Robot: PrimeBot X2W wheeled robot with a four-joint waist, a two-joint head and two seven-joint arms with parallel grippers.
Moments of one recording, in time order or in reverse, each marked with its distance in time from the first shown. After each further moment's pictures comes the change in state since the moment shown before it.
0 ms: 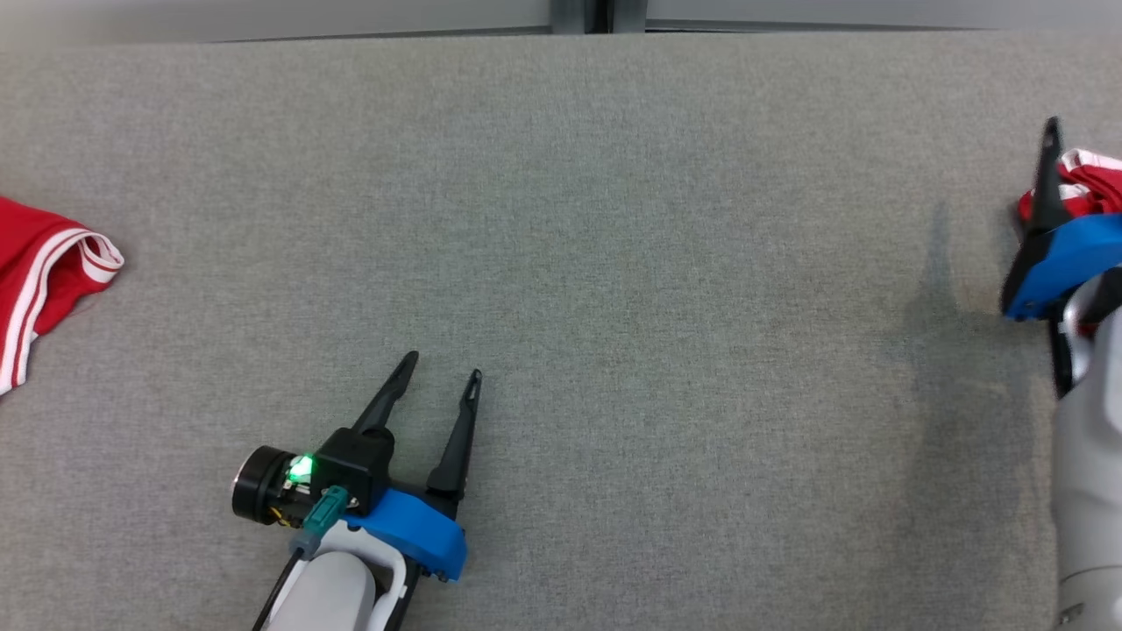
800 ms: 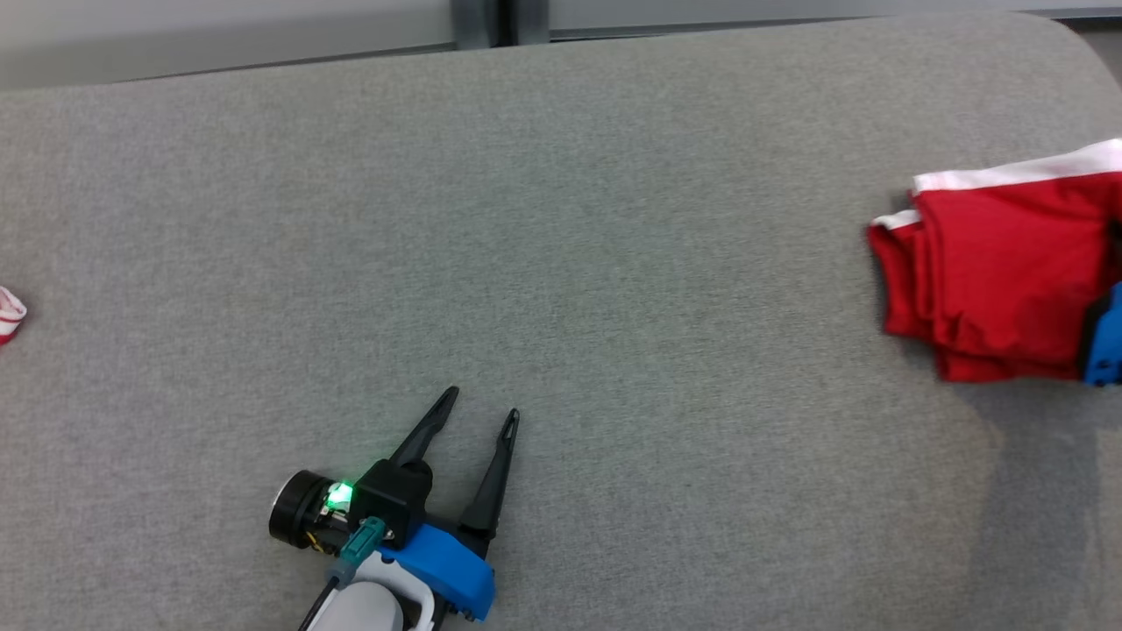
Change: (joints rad) left arm 0.047 0.009 -0.068 -0.002 -0.014 0.002 0.003; right arm 0.069 -0.227 0.331 0.189 0.318 0.000 0.112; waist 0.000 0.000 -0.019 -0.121
